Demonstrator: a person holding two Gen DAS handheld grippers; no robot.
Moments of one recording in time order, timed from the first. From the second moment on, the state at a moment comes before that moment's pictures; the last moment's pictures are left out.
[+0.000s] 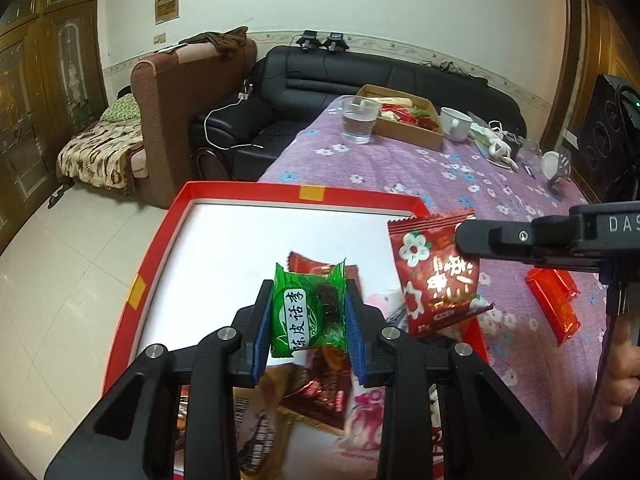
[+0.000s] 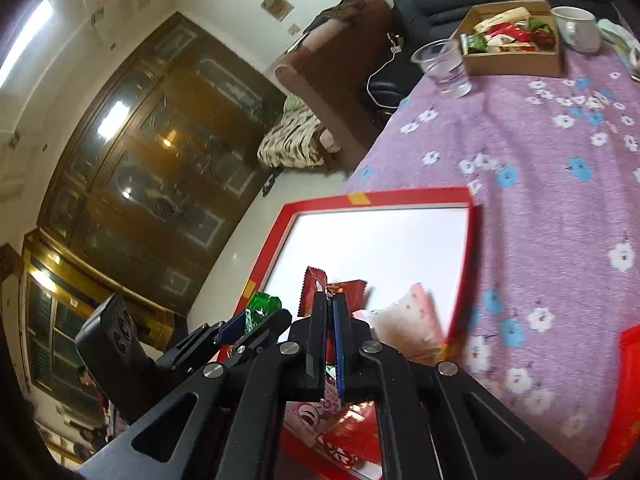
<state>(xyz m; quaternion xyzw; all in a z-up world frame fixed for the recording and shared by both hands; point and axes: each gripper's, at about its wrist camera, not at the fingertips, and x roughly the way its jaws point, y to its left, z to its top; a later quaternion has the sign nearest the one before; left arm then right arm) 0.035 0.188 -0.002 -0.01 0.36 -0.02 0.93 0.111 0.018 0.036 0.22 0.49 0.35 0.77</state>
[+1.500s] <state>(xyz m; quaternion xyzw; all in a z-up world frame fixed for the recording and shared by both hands) 0.030 0.138 -0.010 0.05 0.39 0.00 0.92 0.098 -0.196 0.015 0.22 0.47 0.06 0.85</state>
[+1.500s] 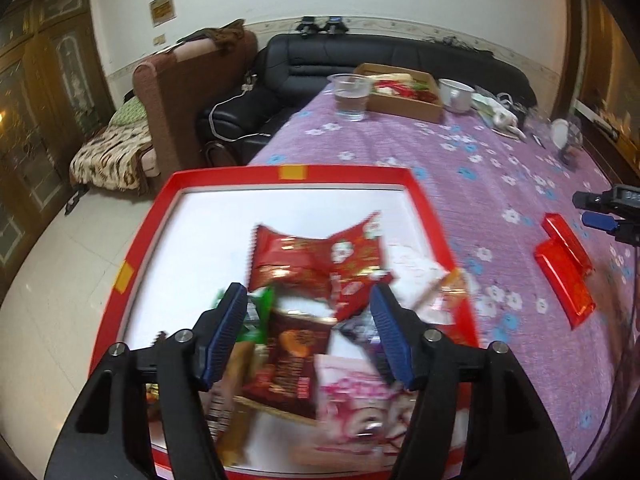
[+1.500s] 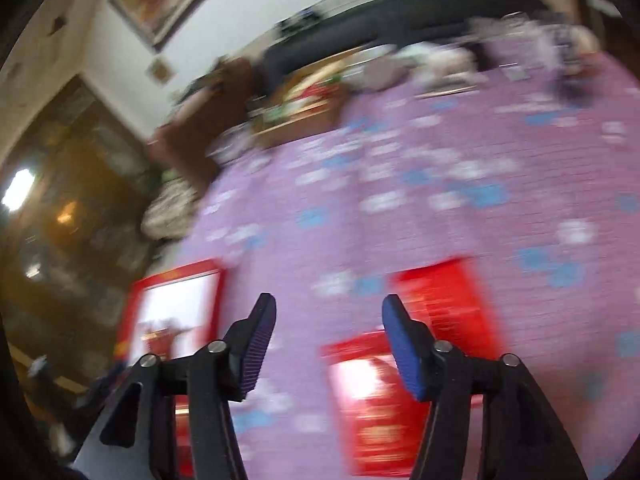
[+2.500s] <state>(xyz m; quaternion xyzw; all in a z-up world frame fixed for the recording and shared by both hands) 0.047 -0.070 -0.014 0.12 0.44 -0.15 0.87 0.103 -0.232 -0.029 0.11 0.51 -0.07 0.85</state>
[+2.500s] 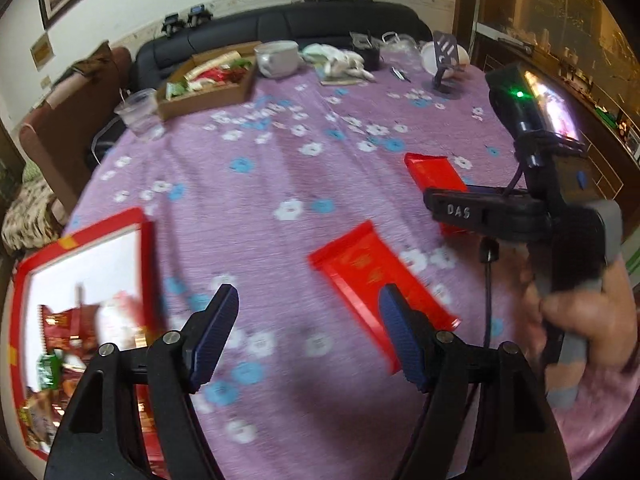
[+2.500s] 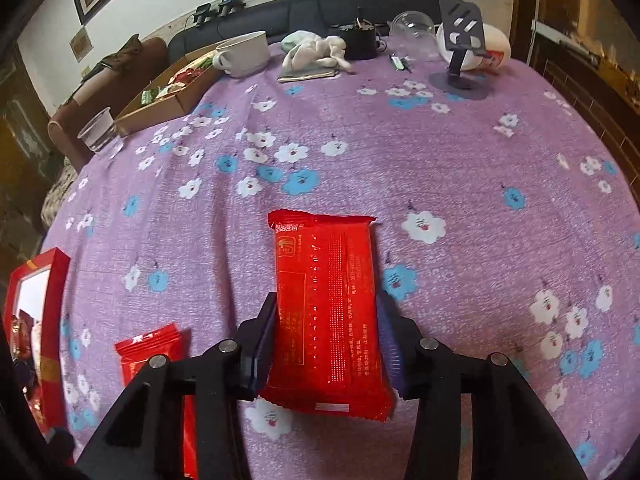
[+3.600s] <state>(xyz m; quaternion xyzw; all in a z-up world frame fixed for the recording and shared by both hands) 0.075 -0.040 -0.062 0.11 0.51 -0.11 0.85 0.106 -0.242 -0.031 0.06 0.52 -0.14 0.84</state>
